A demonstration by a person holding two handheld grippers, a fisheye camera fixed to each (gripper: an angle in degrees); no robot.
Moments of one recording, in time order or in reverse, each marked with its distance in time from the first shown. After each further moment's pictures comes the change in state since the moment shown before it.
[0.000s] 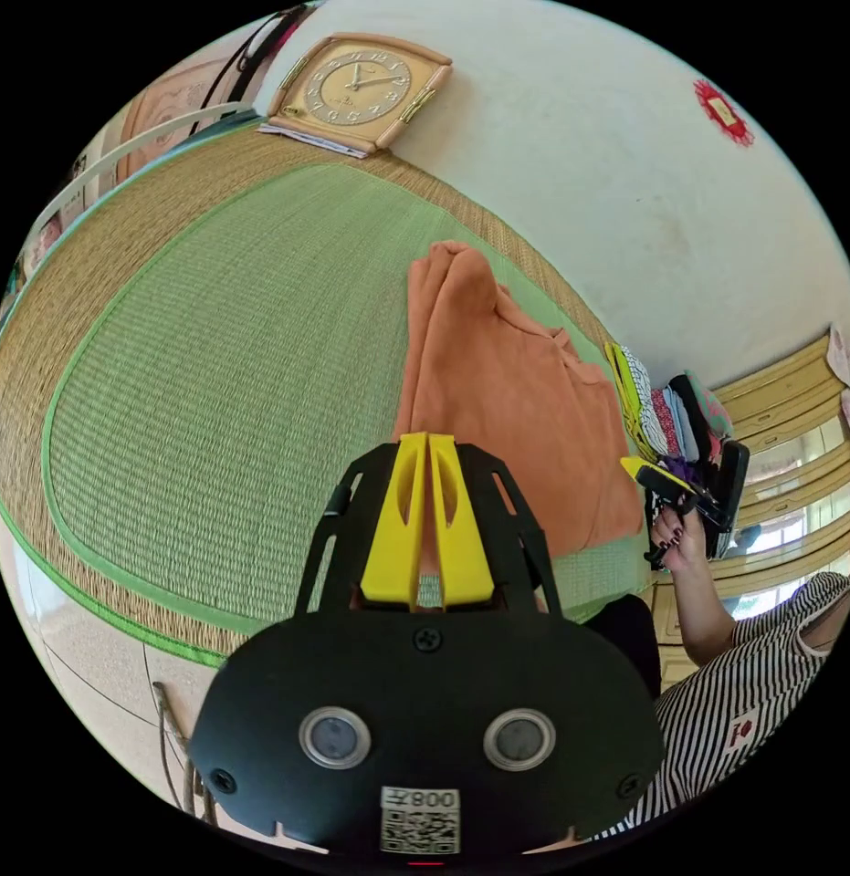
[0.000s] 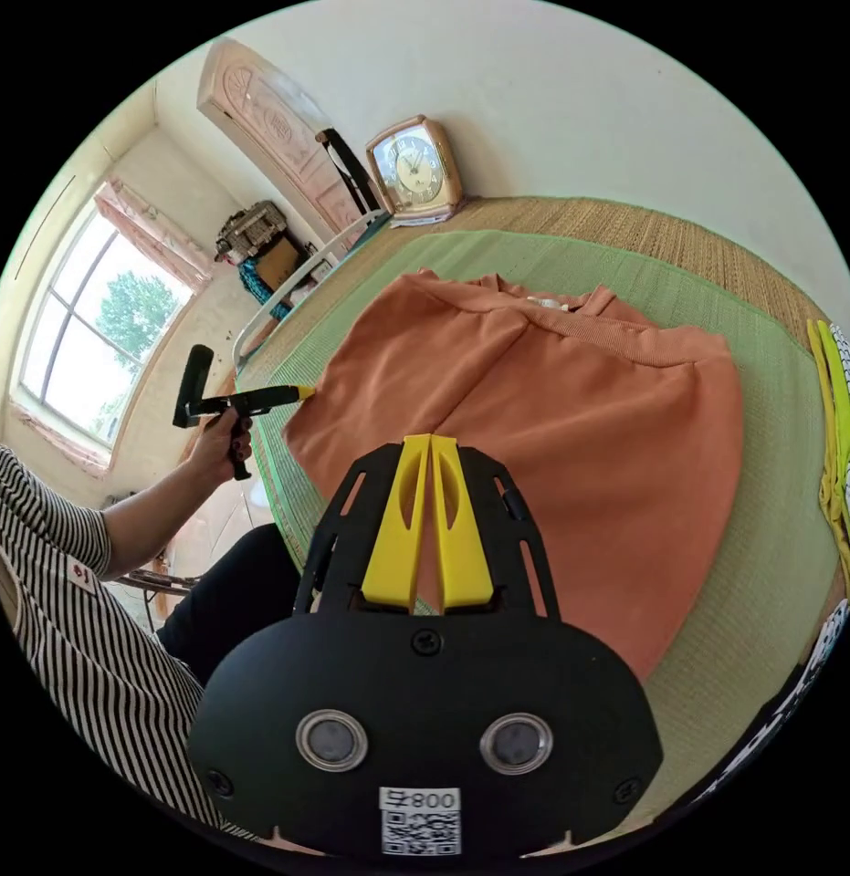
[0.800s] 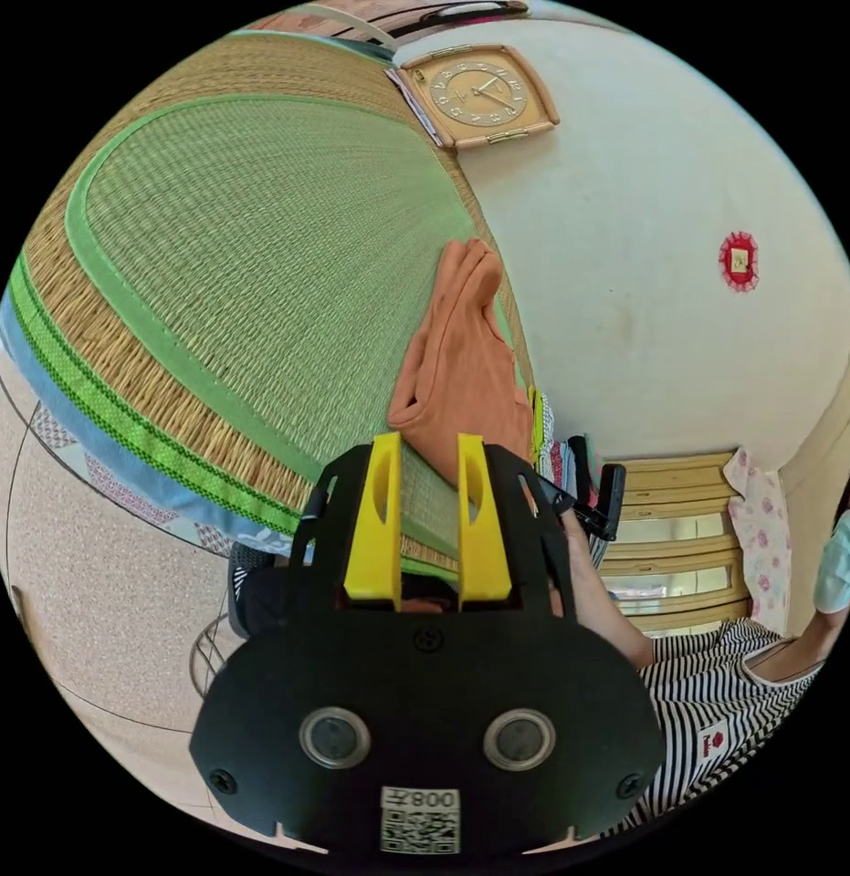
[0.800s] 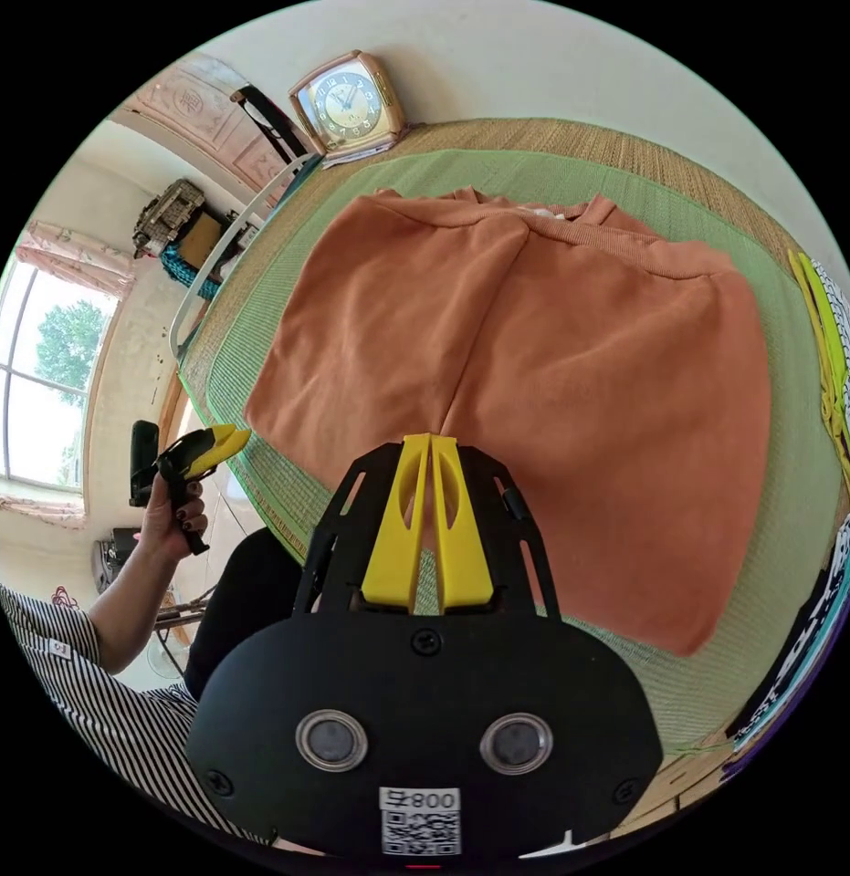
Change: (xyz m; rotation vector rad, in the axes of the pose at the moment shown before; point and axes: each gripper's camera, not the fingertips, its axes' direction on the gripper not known) left arm -0.153 0.121 -0.019 0.041 0.439 -0.328; right arm -0.053 -0.024 0.105 -0.169 0.091 0.184
